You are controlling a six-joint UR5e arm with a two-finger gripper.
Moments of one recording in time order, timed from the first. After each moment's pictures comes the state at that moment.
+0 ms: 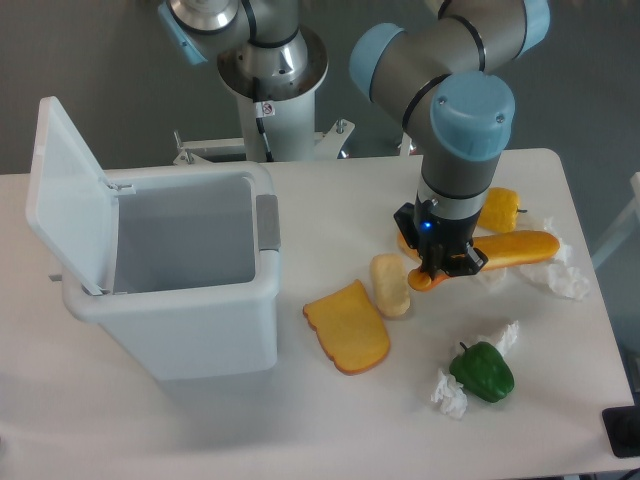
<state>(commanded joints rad) 2.61 -1.91 -1.44 -1.28 1.56 1.37</state>
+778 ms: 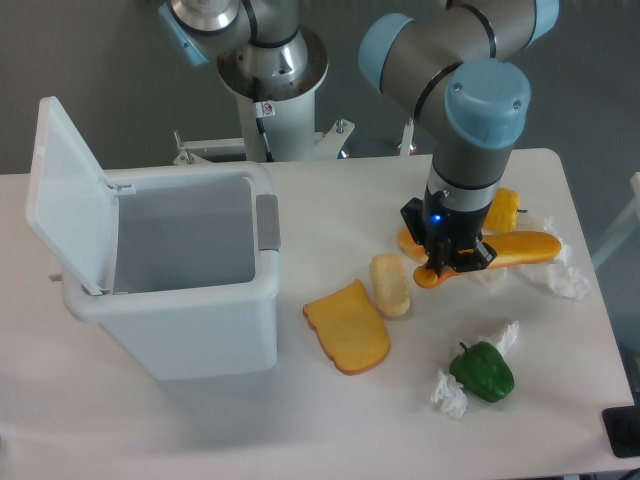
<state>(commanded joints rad) 2.63 -1.90 -1.43 -1.29 1.52 1.37</state>
